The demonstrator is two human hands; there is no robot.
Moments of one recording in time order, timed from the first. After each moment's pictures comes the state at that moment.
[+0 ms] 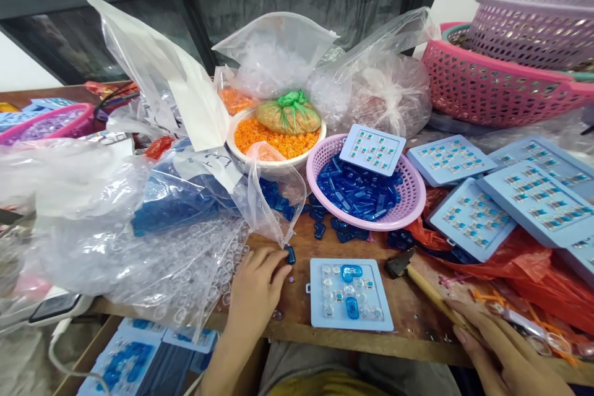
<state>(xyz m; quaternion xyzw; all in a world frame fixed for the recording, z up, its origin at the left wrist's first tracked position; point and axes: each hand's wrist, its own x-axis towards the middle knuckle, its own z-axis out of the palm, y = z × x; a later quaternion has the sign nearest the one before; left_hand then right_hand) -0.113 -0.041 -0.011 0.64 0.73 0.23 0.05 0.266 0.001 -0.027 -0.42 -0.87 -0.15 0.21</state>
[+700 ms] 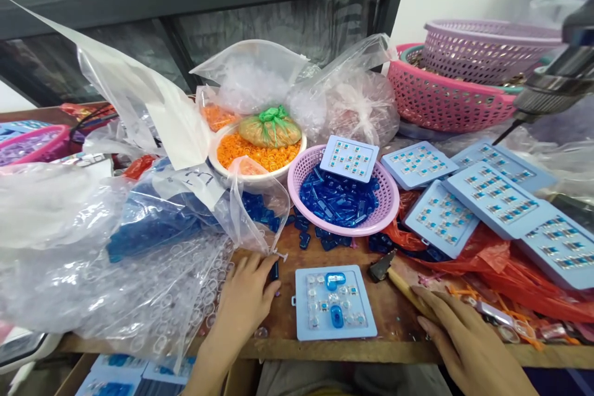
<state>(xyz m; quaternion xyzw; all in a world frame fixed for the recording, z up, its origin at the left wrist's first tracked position) -0.105 -0.018 0.014 0.67 0.74 0.06 0.07 0.259 0.009 -0.039 -0.43 -0.87 -0.15 0.20</state>
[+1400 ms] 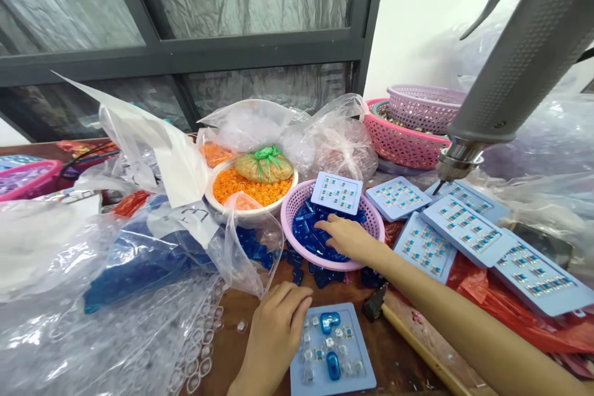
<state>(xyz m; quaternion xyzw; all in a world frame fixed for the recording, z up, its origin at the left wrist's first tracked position) -0.061 0.008 0.017 0.73 0.58 0.36 0.07 0.100 0.175 0.064 -0.41 -0.91 0.09 0.06</state>
